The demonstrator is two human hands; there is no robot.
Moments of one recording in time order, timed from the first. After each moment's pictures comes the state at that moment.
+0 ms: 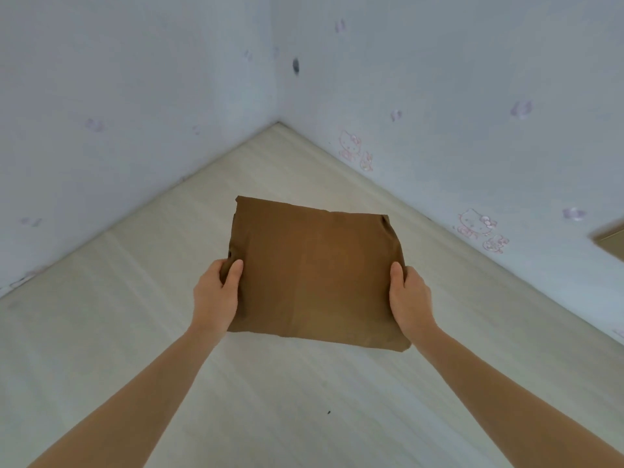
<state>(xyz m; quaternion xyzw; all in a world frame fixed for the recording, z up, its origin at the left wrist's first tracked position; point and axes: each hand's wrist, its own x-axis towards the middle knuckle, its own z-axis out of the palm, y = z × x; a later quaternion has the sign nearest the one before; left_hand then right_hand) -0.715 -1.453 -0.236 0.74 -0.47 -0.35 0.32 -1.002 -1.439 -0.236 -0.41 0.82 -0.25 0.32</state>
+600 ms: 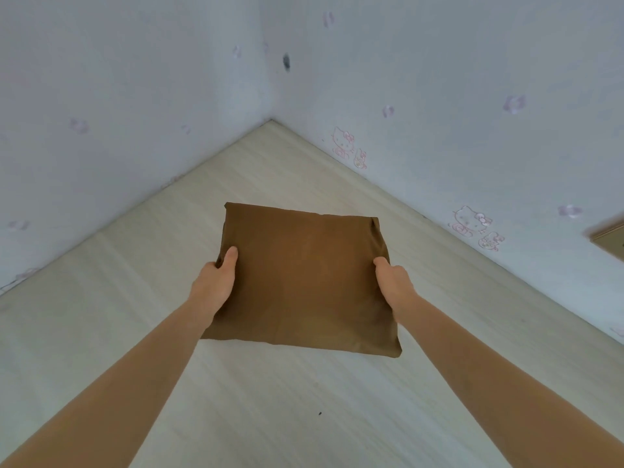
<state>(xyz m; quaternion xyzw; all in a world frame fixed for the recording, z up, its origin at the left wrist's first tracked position) -0.719 -1.490 -0.238 0.82 -0.36 -0.42 0.16 -1.005 -1.475 -0.238 -0.24 0.81 -0.21 0.50</state>
